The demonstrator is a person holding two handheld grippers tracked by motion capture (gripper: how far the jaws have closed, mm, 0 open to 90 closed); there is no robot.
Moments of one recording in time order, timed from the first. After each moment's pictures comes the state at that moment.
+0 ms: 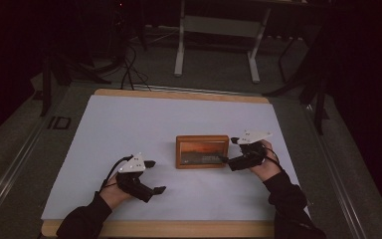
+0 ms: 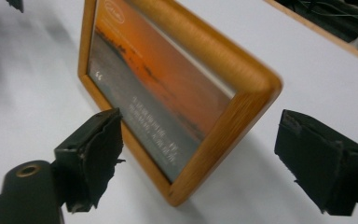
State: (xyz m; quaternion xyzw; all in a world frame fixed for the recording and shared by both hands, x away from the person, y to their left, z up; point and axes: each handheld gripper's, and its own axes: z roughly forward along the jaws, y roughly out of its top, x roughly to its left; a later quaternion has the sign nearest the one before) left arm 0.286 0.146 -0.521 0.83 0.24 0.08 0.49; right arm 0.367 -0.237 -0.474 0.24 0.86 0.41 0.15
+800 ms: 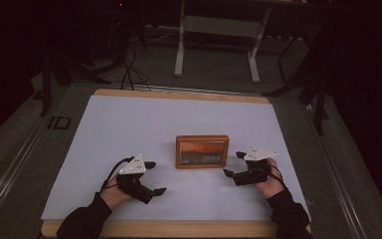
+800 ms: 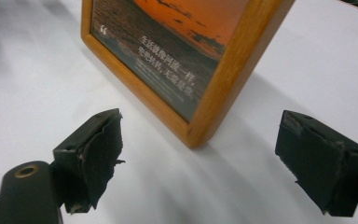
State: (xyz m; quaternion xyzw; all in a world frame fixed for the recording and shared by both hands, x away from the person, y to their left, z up) left arm 0.284 0.145 -0.522 0.84 0.23 0.08 0.49; right arm 0.339 -0.259 -0.513 0.27 0.85 0.43 0.15
